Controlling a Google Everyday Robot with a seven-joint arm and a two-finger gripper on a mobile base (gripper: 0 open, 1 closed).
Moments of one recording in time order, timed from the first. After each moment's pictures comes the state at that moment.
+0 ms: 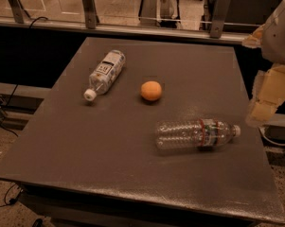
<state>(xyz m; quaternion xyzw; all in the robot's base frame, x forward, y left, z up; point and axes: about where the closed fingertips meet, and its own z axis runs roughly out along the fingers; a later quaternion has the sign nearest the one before) 0.438 -0.217 0.976 -0.60 0.78 -0.03 0.16</state>
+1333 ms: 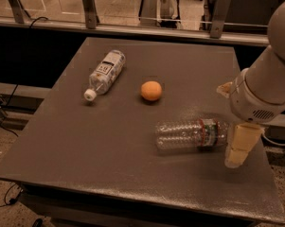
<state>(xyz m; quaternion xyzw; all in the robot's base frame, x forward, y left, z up) 0.428 -0.204 0.858 -0.64 0.75 -0.02 0.13</state>
